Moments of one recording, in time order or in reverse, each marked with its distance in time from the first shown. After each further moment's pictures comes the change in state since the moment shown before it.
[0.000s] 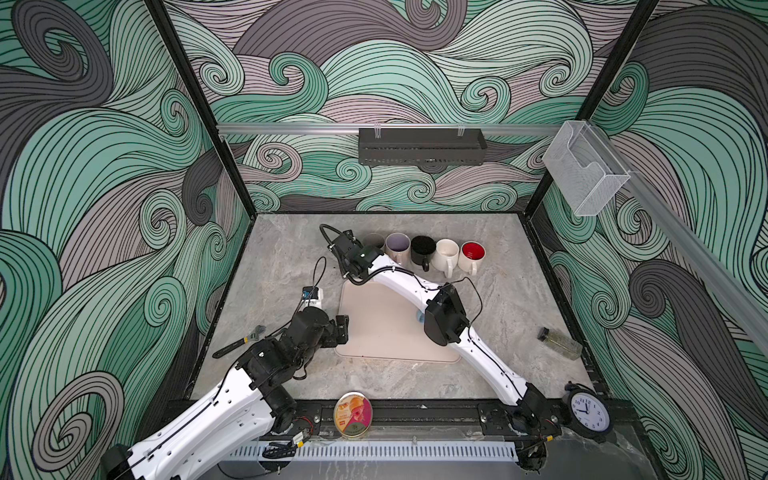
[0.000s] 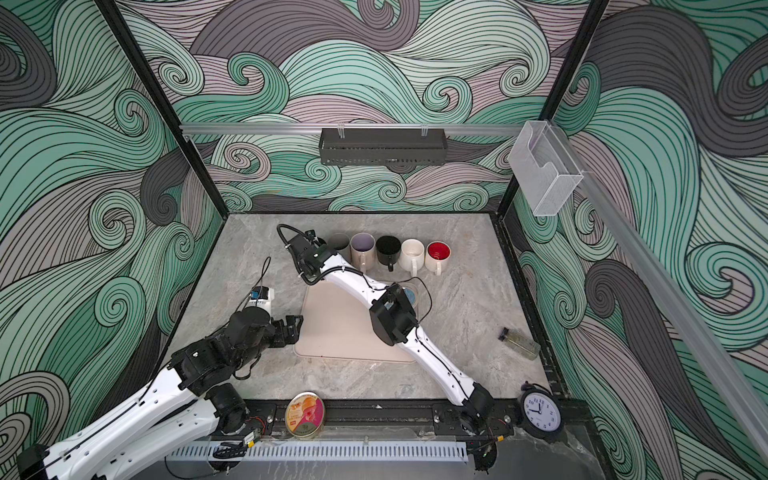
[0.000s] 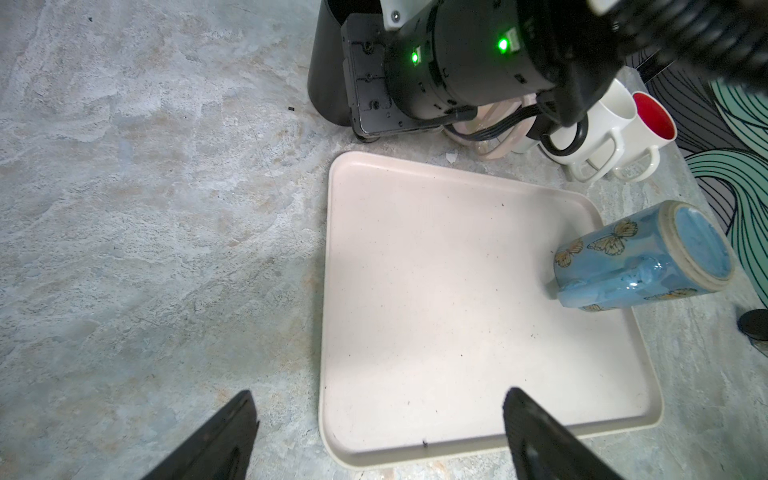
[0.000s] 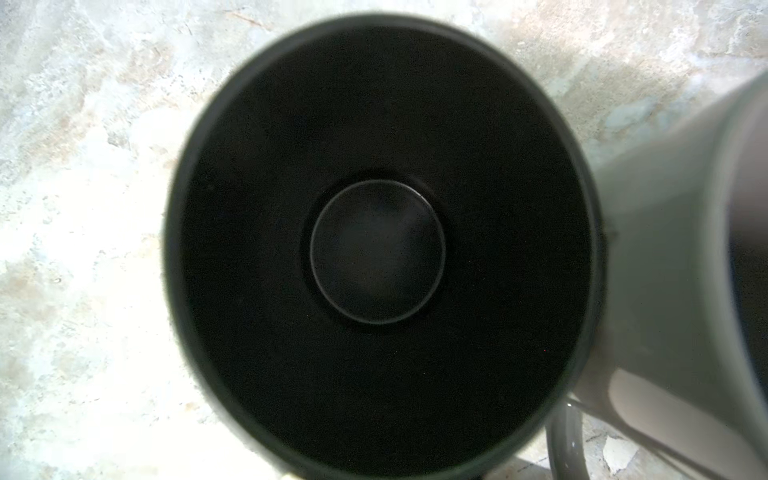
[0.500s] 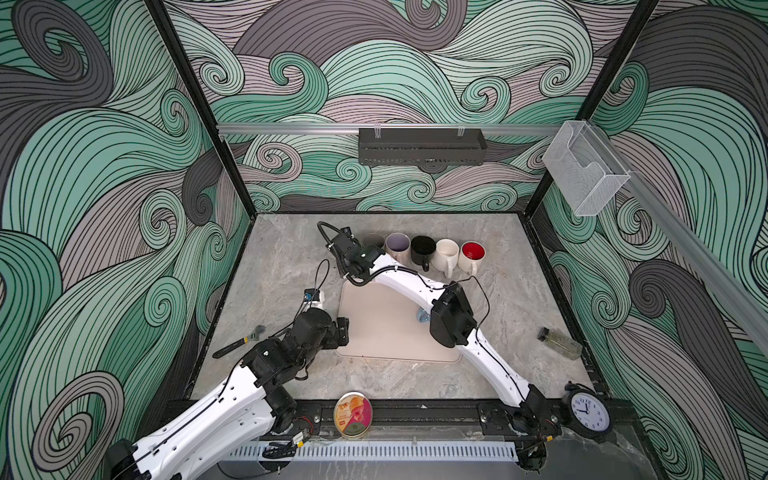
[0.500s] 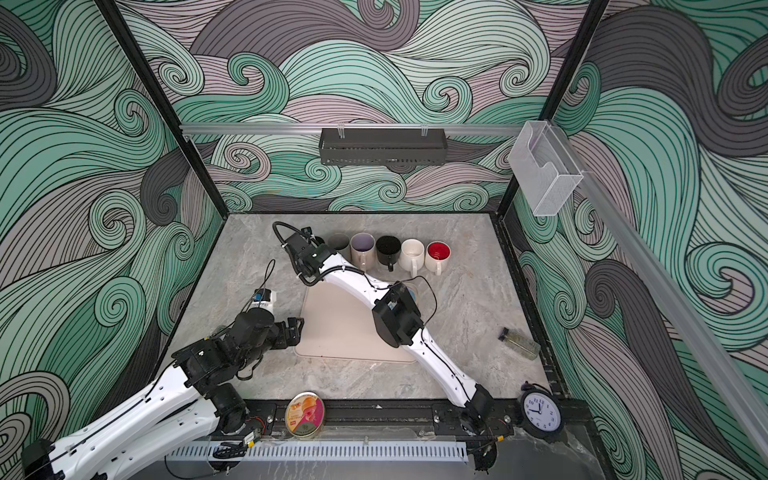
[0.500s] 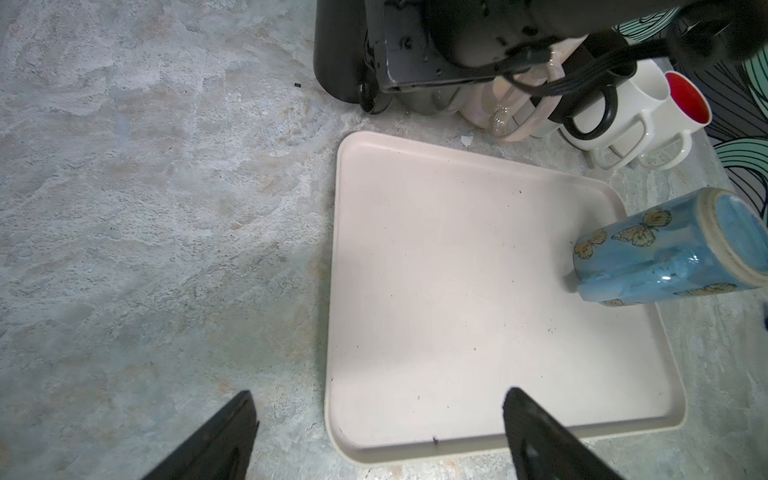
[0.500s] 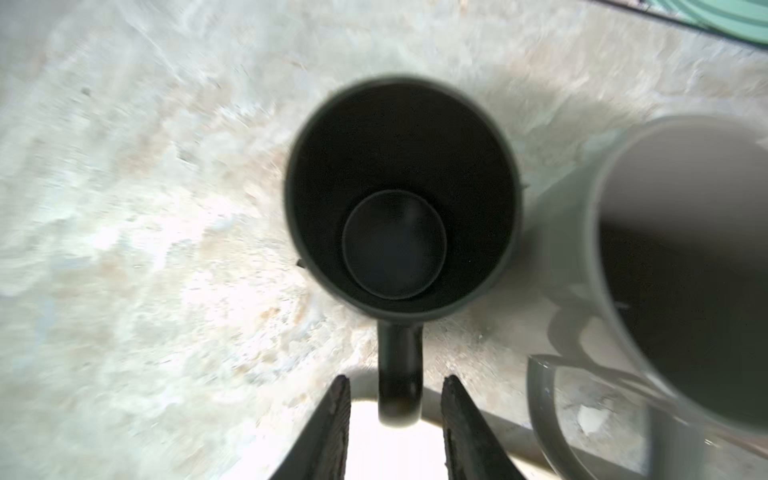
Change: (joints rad) left arm 0.000 0.029 -0.028 0.022 0.002 -0.018; right arm 0.024 -0.153 -0.152 0.067 0.011 -0.004
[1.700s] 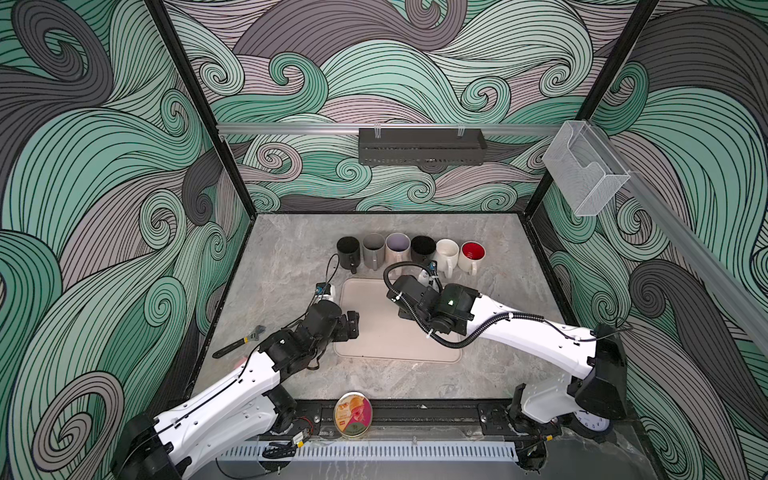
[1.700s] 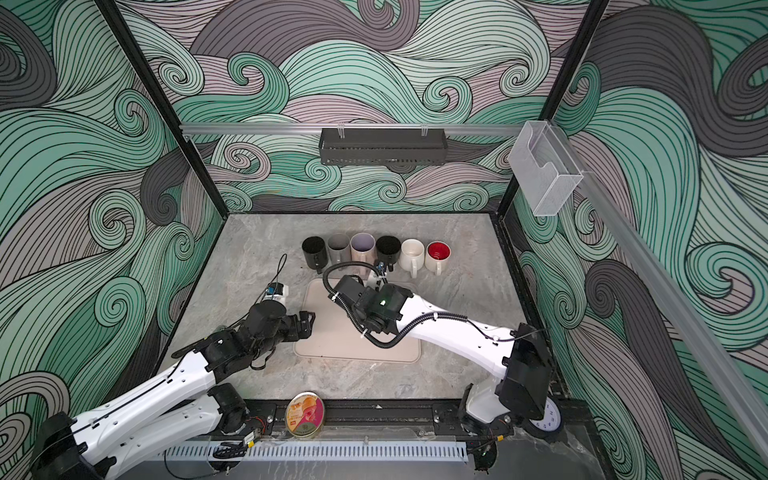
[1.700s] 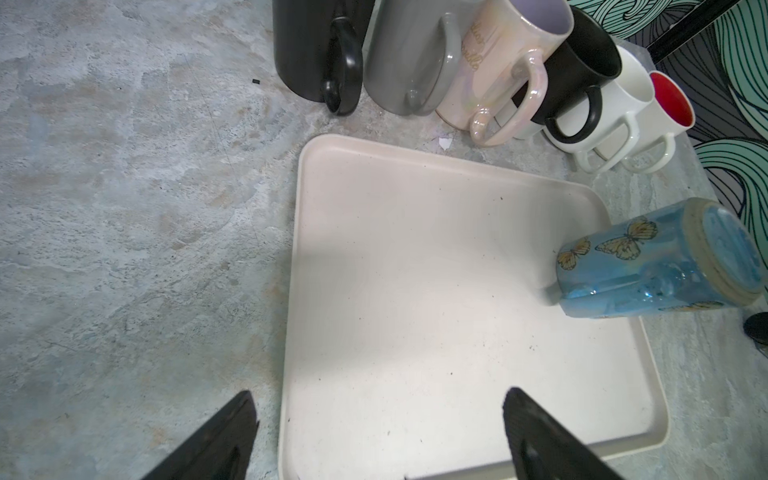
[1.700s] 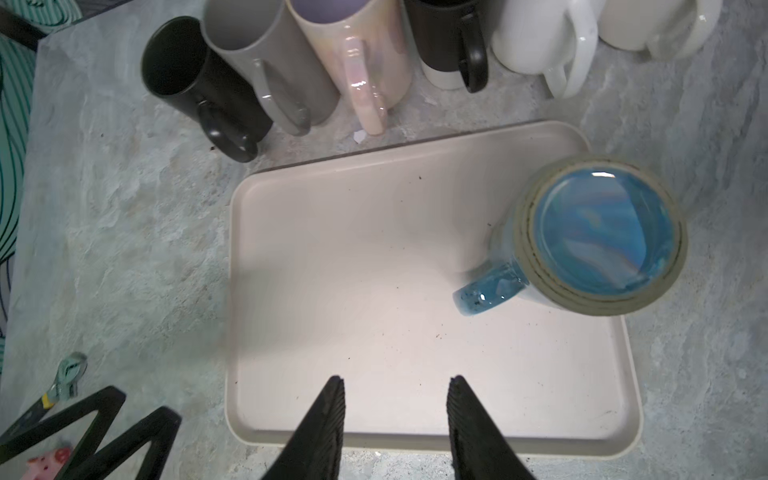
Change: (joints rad) left arm 0.013 0.151 0.000 0.171 0.048 0.003; right arm 0.158 -1.072 -1.205 -0.053 0.086 0.715
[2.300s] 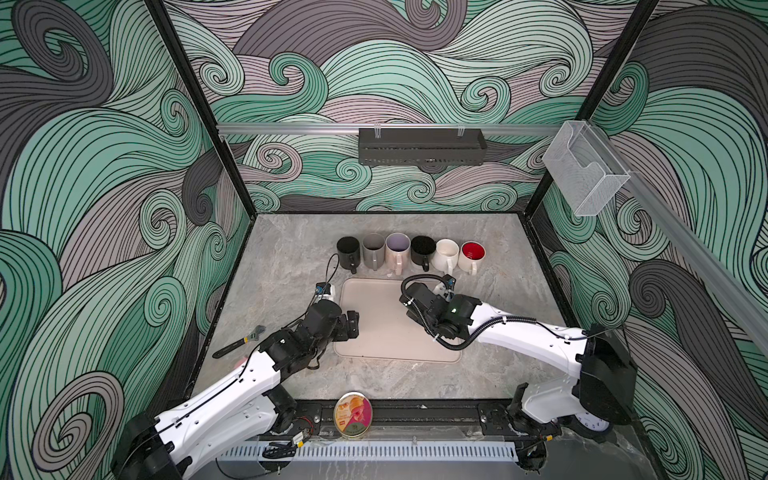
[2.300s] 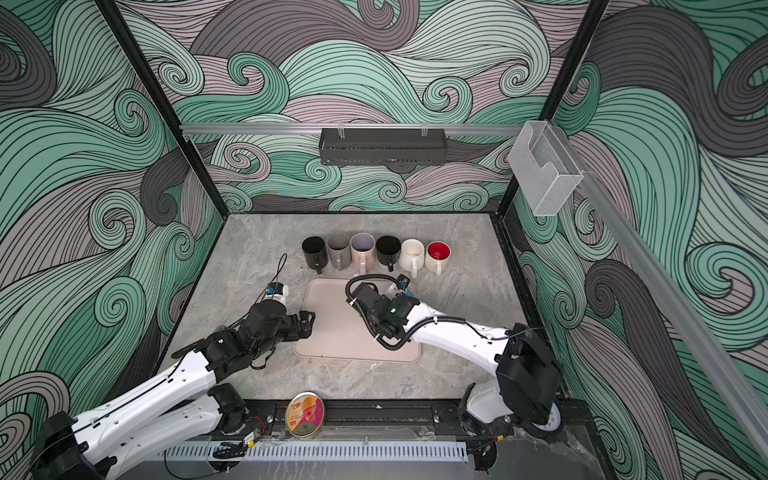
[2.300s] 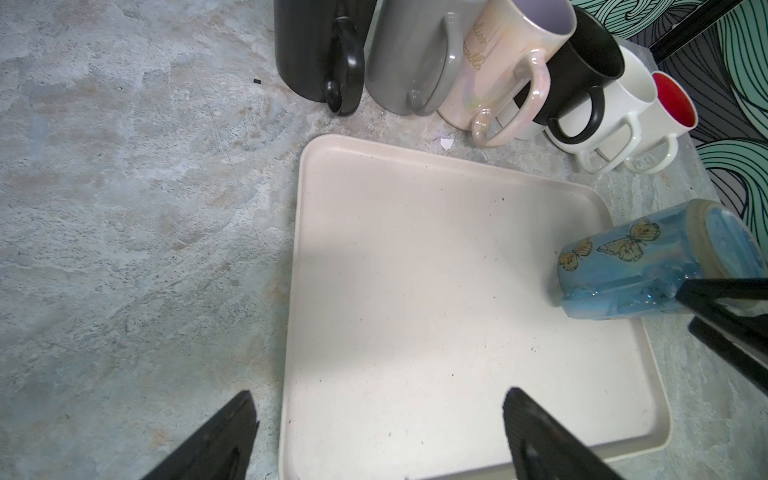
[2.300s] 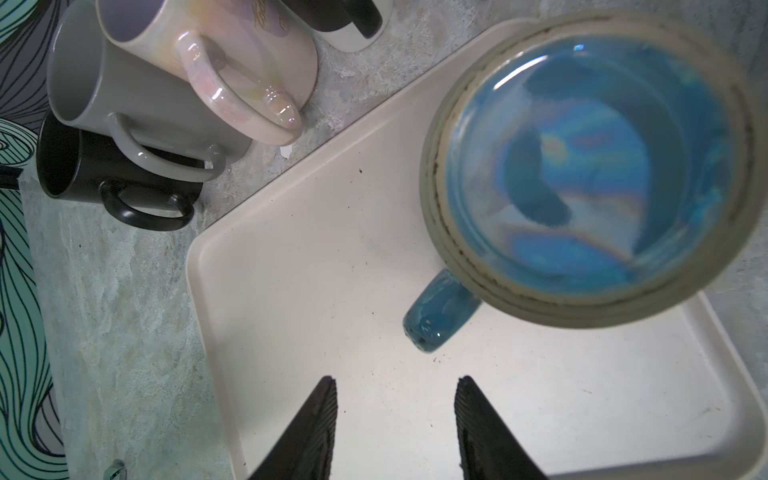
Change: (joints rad) left arm 0.005 0.005 0.000 0.002 0.000 0.003; right arm -0.097 -0.024 -0.248 0.262 -0.077 0.245
